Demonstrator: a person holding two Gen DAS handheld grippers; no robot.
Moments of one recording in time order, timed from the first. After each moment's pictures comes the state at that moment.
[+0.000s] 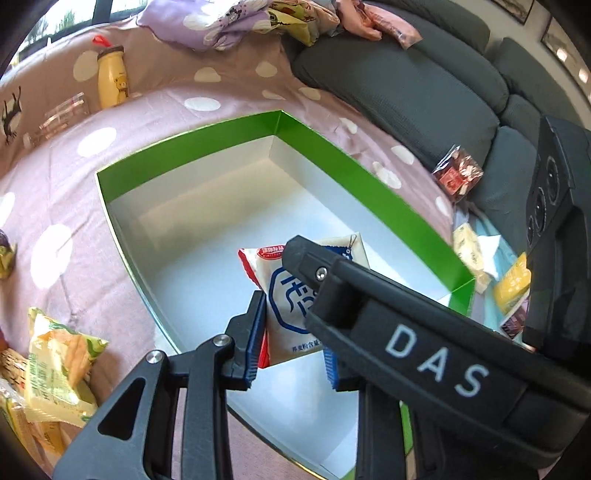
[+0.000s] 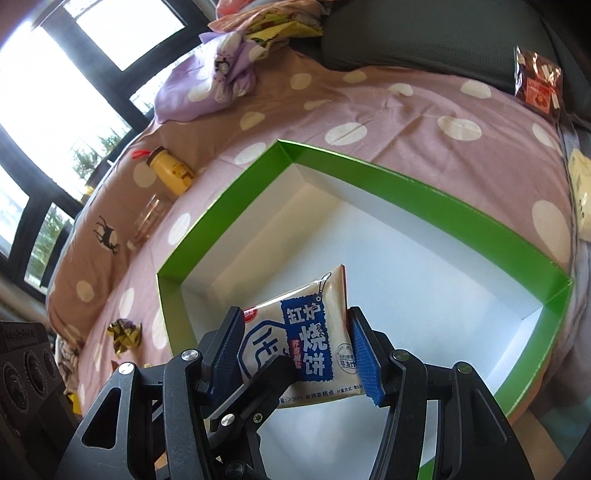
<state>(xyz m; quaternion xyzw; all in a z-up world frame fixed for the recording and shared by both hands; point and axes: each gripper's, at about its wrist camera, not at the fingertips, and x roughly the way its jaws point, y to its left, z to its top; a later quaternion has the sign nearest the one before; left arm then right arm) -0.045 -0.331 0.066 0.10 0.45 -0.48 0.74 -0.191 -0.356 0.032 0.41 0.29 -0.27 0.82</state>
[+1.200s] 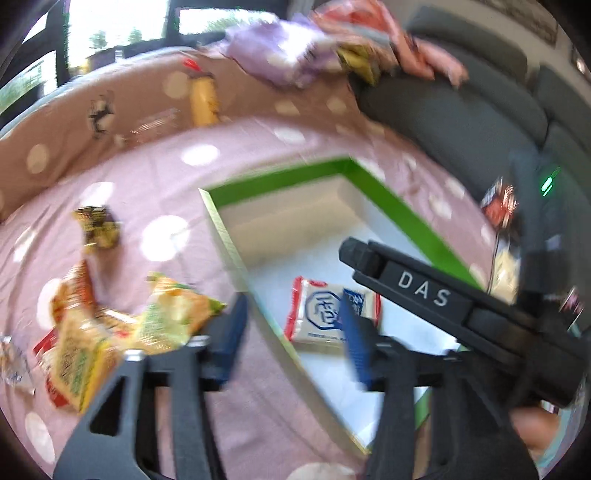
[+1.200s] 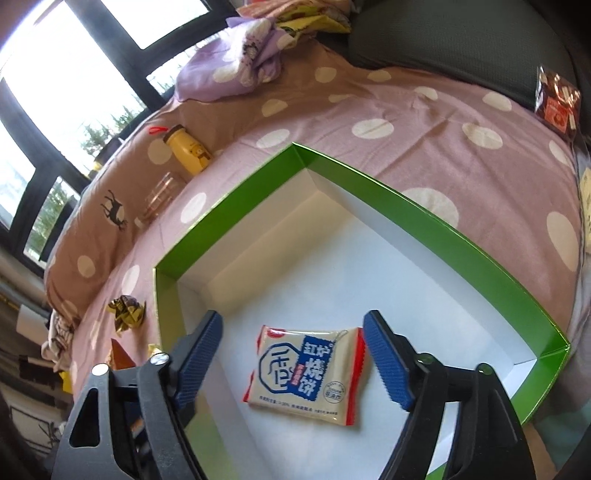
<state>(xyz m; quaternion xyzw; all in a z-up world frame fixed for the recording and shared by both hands) -0.044 -0.231 0.108 0.07 0.41 -0.38 0.83 -0.172 -0.329 0.043 0.36 0.31 -0.25 0.84</state>
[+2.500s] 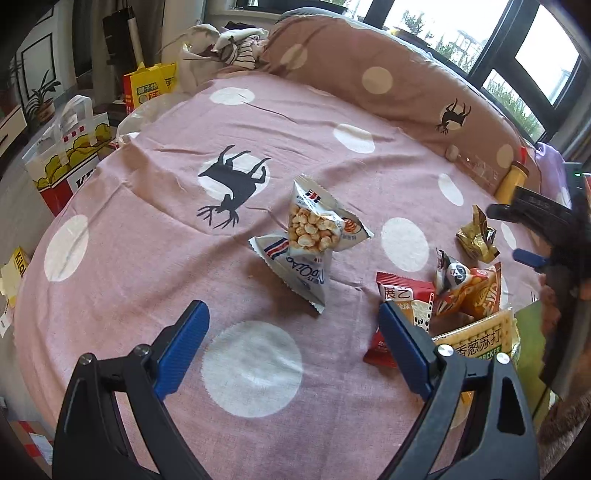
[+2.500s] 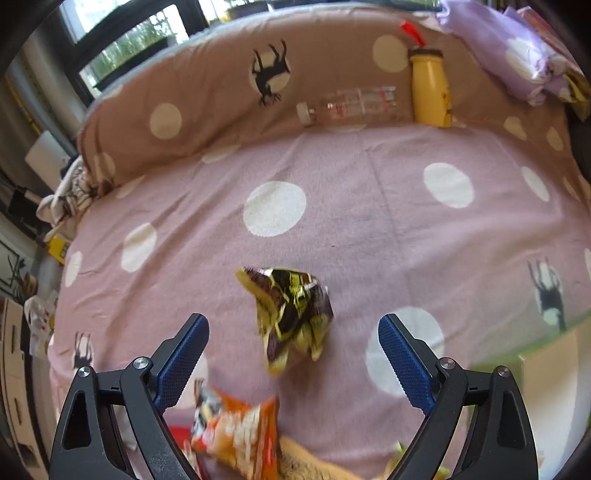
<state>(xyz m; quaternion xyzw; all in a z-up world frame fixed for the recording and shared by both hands) 0.023 0.067 0.055 -0.15 0.47 0.02 0.87 0.115 -0.173 0.047 0.16 0.47 -0.07 0.87</state>
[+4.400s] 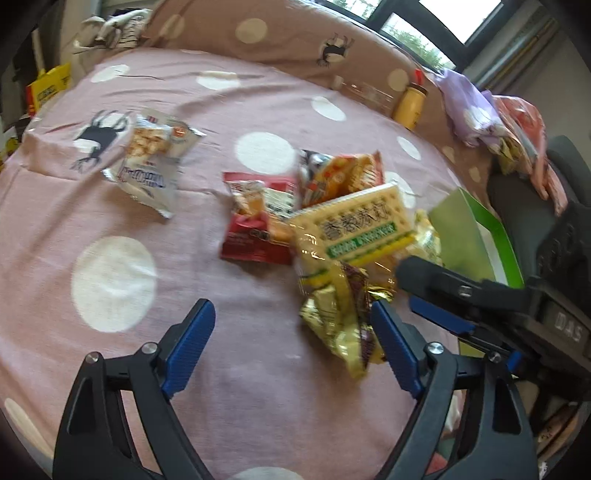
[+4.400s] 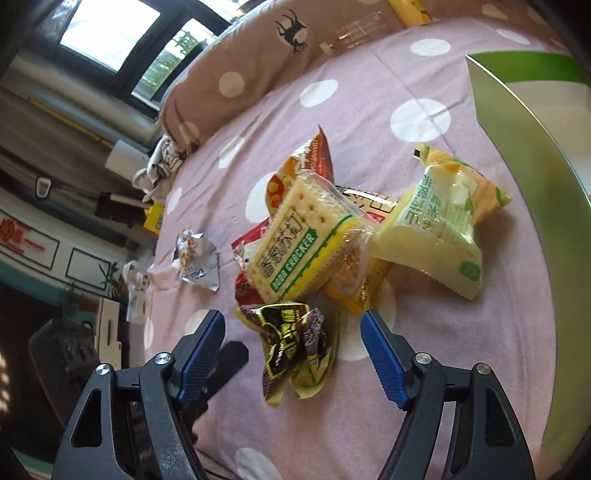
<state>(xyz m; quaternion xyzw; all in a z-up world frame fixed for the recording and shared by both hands) -0.027 -0.013 0.047 -0.12 0.50 -0.18 0.84 -0.081 -0.137 0.018 0.32 0.45 0.07 0.83</state>
